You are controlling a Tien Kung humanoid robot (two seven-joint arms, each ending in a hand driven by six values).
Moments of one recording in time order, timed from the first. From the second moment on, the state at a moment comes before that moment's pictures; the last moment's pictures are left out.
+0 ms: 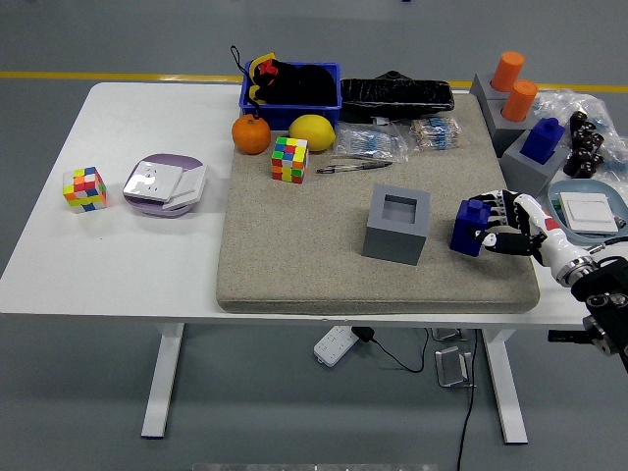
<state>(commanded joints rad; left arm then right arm) -0.10 0.21 -0.43 -0.28 0.38 -0.08 0.11 0.47 -0.19 1.20 0.69 -1.40 0.11 0.35</state>
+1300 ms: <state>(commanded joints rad) -0.10 0.21 -0.44 -0.28 0.38 -0.08 0.11 0.56 -0.18 1.08 0.93 -1.29 0.18 0.30</state>
